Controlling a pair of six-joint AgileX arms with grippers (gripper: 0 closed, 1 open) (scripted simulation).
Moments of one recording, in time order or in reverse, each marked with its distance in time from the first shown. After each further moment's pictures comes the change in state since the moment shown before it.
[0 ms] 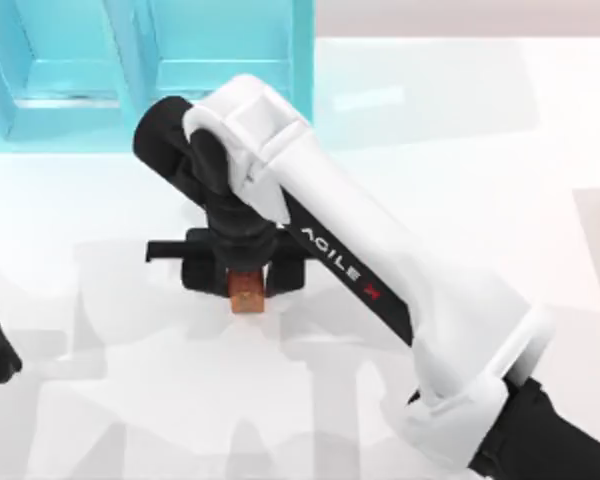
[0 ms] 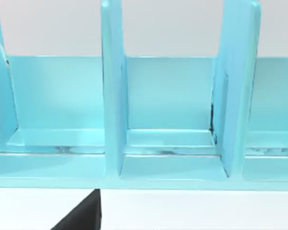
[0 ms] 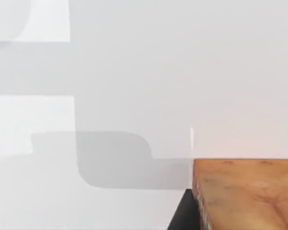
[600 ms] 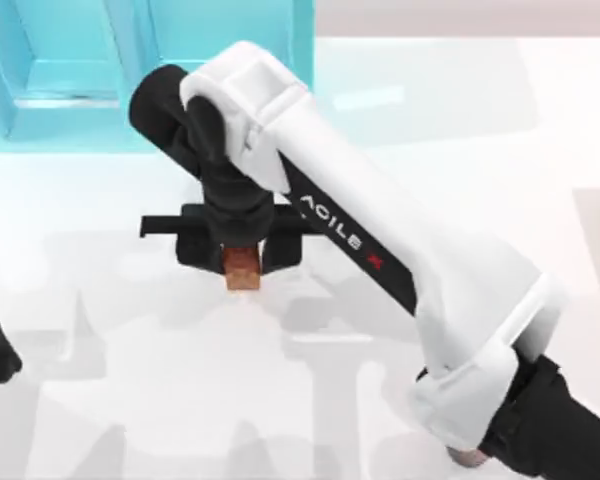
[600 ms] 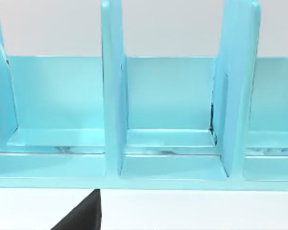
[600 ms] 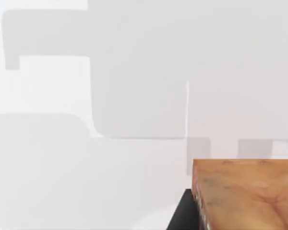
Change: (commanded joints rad) left arm 0.000 0.000 0.000 0.000 0.000 0.000; right arm -0.010 -0.126 -0.165 0.090 -0.005 -0.017
